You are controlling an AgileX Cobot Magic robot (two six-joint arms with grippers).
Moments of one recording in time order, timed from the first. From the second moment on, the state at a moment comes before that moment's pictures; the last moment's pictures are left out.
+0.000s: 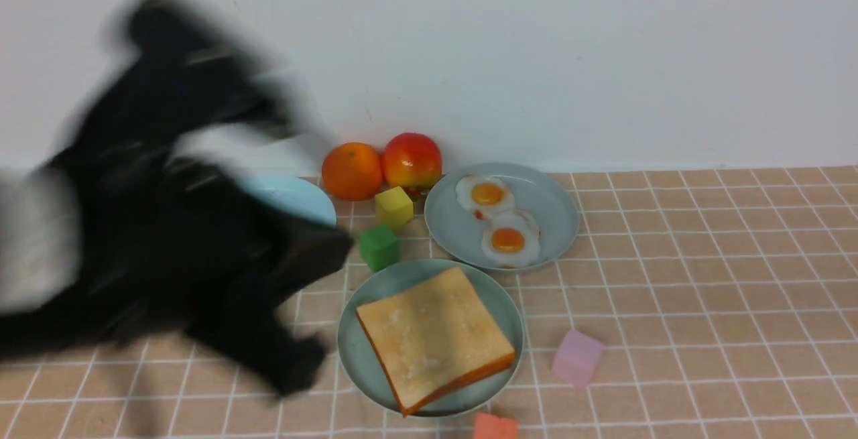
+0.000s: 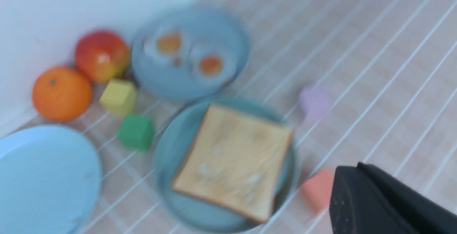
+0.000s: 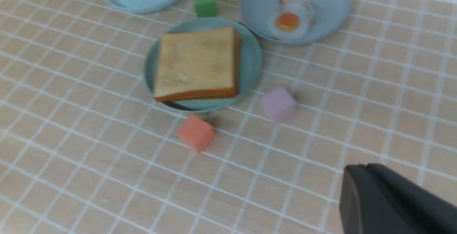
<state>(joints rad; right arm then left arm) 0.15 0.54 -0.90 0.33 1.07 -0.23 -0.79 0.89 -0.85 0.05 0.47 -0.06</state>
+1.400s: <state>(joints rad) 0.13 0.12 0.03 -0.11 0.33 0.37 -0.79 0.35 -0.16 0.02 -0.12 -0.18</state>
